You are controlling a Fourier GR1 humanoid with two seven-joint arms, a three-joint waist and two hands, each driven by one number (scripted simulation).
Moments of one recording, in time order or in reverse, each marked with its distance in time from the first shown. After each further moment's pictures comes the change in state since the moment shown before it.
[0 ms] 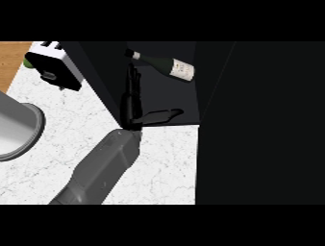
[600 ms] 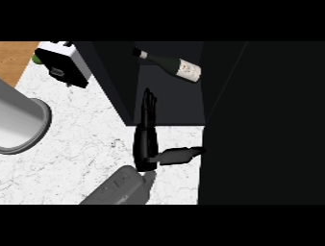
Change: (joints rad) left arm 0.277 0.009 -0.259 -0.484 -0.058 0.264 0.059; right arm 0.033 -0.014 -0.016 -0.011 0.013 -0.013 -0.015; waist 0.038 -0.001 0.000
